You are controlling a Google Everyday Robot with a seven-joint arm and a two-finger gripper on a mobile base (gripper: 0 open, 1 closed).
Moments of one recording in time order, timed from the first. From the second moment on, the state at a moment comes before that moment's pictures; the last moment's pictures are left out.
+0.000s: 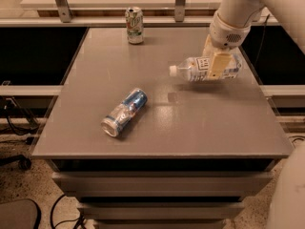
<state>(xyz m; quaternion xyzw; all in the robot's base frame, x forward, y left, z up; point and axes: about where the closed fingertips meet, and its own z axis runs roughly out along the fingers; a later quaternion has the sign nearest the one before) 0.632 -0.177 0.879 -0.71 0.69 -0.01 0.12</state>
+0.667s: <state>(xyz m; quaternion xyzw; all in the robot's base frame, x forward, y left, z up) 0.589 -0.167 0.902 -0.71 0.69 -0.01 0.10</state>
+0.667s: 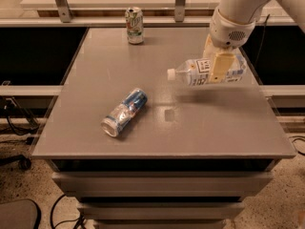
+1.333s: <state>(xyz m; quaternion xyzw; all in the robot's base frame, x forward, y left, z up) 0.548 -0.153 0.917 -0.70 0.71 0.02 0.09</state>
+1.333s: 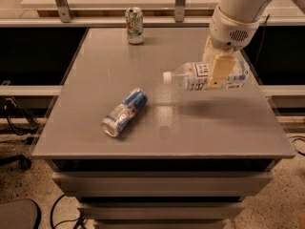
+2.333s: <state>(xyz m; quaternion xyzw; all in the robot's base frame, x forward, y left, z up) 0.497 -0.101 0.902 -0.71 0.70 0.08 0.08</state>
